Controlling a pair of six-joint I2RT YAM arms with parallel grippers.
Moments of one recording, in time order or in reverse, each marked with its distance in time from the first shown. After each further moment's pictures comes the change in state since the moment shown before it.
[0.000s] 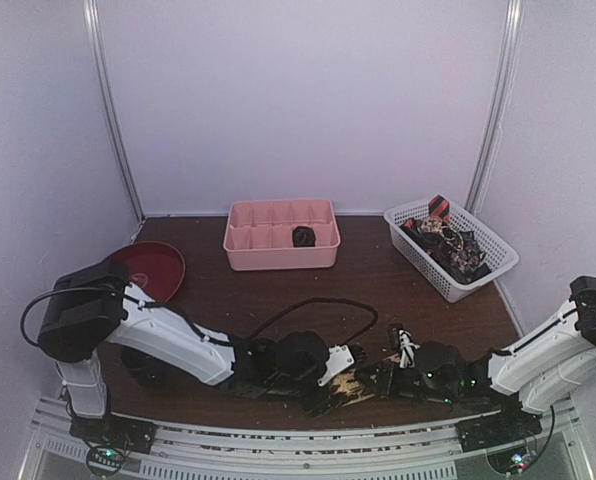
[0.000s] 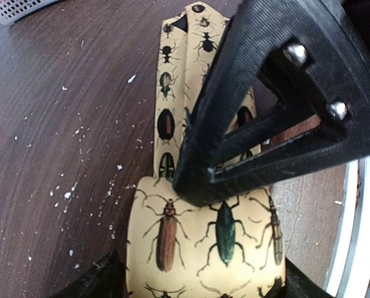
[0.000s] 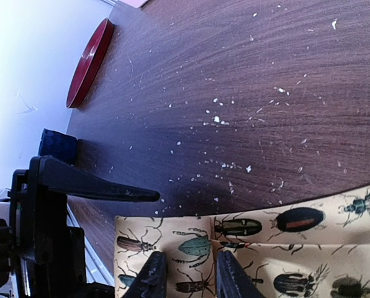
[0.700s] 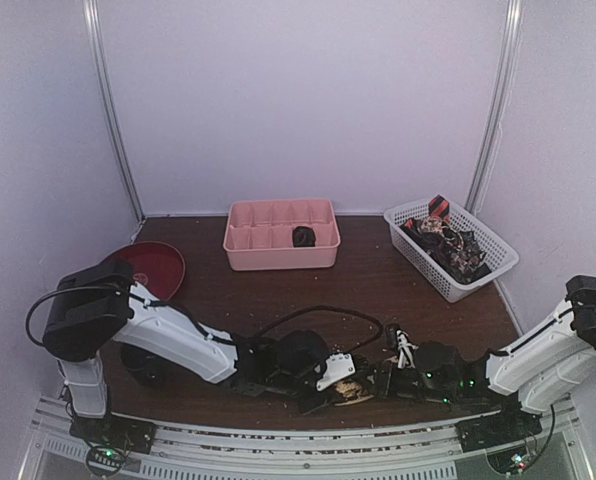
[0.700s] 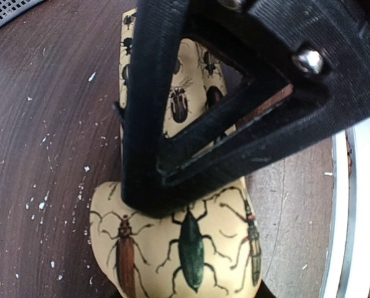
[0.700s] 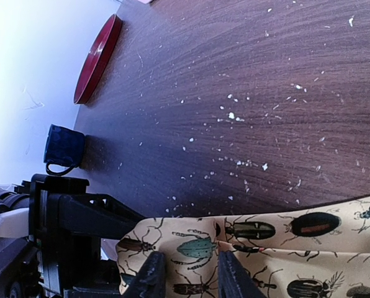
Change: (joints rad) left arm 0.020 0.021 0.006 -0.020 0.120 0.128; right arm 0.002 0.027 0.003 0.046 -0.026 0.000
